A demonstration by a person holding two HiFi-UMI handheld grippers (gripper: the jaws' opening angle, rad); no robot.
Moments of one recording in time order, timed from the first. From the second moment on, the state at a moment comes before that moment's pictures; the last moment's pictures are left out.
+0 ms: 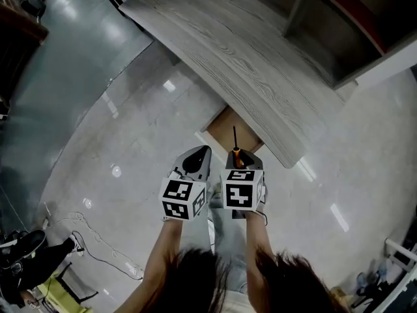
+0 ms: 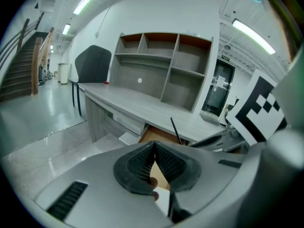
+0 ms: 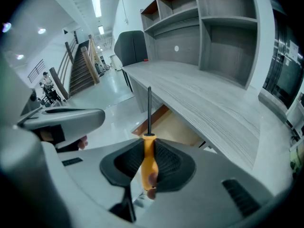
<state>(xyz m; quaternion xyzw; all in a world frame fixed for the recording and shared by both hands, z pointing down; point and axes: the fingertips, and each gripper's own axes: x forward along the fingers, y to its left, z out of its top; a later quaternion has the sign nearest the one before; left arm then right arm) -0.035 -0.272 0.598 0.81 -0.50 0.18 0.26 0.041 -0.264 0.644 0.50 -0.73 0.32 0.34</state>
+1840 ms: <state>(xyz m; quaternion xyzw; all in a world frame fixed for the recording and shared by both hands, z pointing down) -0.033 -0.202 0.435 0.86 -0.47 0.14 0.16 0.059 -0.204 0.472 0.54 -0.77 0.21 0.28</state>
